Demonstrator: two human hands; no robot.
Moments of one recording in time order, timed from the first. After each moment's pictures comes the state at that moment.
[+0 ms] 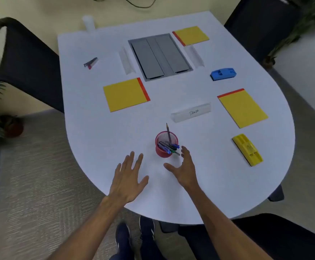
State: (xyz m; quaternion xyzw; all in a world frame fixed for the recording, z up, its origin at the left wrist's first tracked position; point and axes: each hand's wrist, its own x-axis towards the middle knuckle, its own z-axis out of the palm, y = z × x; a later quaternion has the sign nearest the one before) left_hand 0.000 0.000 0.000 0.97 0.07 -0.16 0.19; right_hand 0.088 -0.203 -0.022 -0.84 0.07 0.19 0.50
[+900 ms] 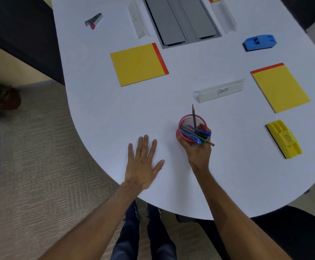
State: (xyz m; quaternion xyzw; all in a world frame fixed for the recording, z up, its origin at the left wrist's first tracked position) left_hand 0.015 0.030 -0.096 0.99 0.04 -0.14 0.09; right_hand 0.110 -0.144 -0.047 -0.75 0.17 0.11 0.64
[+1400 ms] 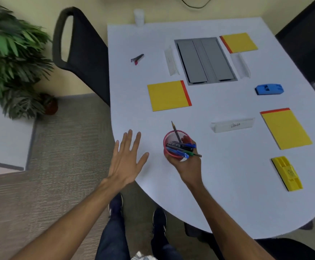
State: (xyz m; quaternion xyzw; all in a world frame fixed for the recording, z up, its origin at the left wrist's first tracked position) left_hand -0.011 0.153 0.052 0.97 0.14 -0.03 0.17; right_hand 0.076 -0.051 0.052 -0.75 -0.03 0.16 0.64
